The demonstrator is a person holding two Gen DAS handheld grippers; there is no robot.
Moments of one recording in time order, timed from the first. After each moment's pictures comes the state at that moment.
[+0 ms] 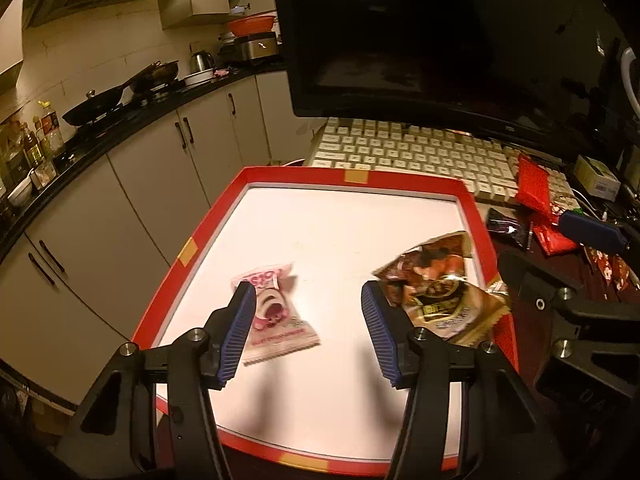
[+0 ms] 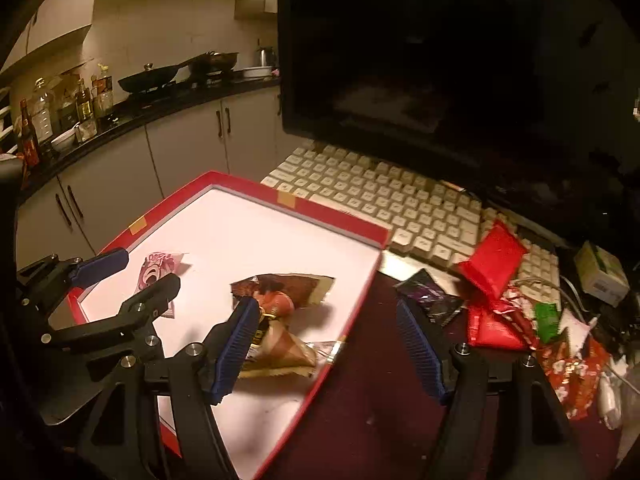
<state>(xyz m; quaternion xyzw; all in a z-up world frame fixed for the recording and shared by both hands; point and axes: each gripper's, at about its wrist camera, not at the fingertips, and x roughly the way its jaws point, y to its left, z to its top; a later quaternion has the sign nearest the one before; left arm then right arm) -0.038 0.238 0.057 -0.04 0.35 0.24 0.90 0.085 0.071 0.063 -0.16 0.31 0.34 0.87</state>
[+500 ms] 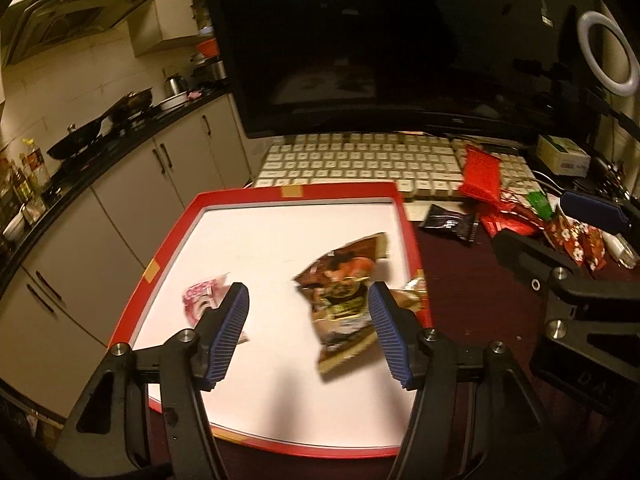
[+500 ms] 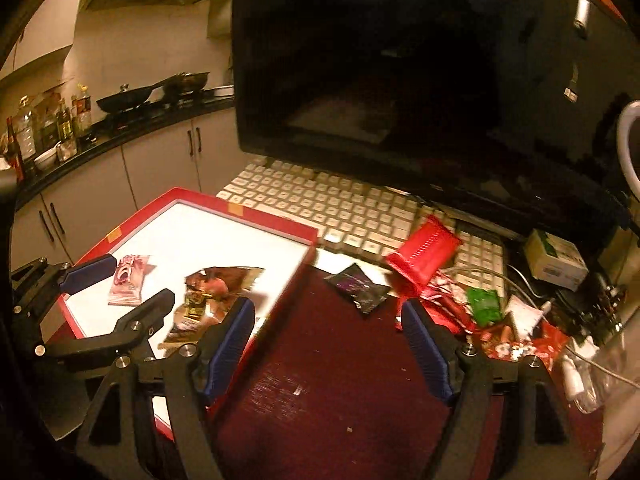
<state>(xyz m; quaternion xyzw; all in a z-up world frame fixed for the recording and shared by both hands) -0.029 0.173 0.073 0.01 0.35 0.21 0.91 0.088 0.007 0.076 -0.14 0.28 0.30 0.90</state>
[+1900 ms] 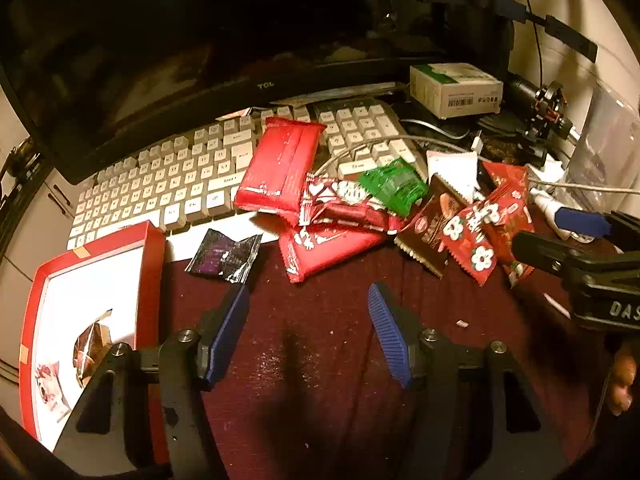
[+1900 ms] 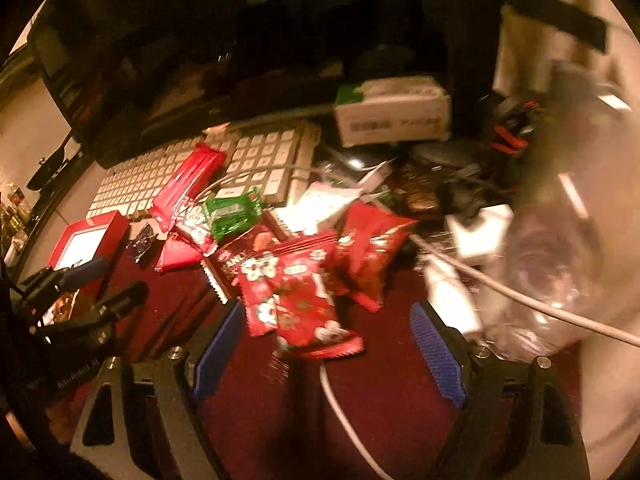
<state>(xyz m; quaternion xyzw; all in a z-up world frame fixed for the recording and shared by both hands) 0.104 0.027 0.039 0.06 0.43 0.07 0.90 0.231 -0.204 0.011 0.00 0.43 0.22 0.87</state>
